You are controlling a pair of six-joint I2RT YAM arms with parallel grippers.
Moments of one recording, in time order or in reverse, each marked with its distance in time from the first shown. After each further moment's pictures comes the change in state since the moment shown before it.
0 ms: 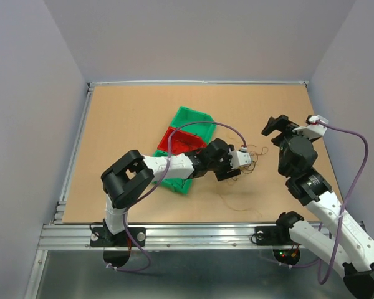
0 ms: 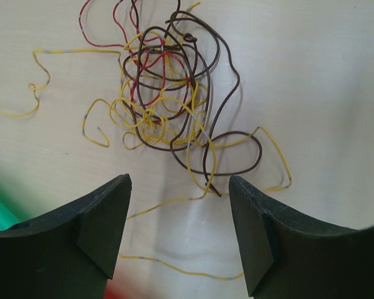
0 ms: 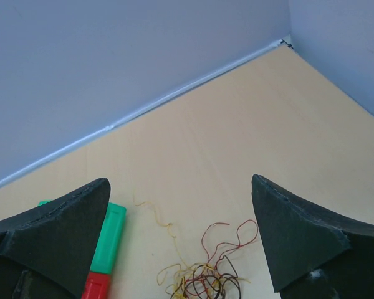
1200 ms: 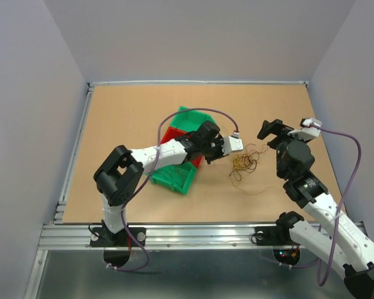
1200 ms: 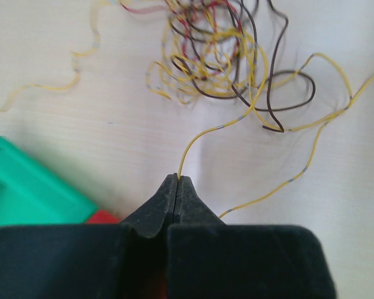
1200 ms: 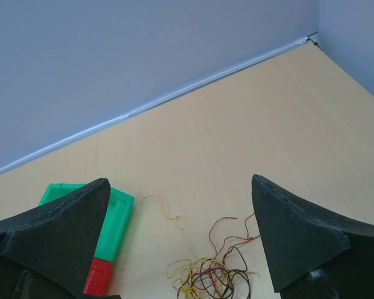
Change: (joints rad) left arm 0.132 -0.011 0.103 -0.228 0.131 0.122; right arm 0.000 -0.011 -0.083 0.091 -0.084 -0.035
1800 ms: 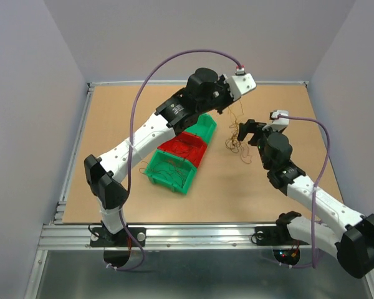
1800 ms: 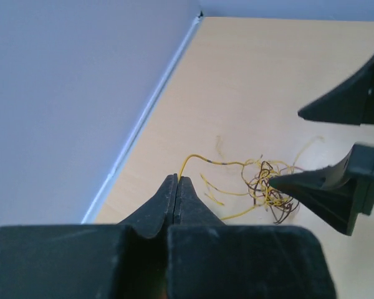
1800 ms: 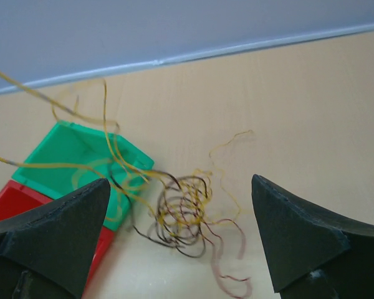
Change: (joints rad) left arm 0.019 -0.121 0.607 -0.216 -0.180 -0.064; right arm -0.002 0.233 -0.062 0.277 -0.249 -0.092
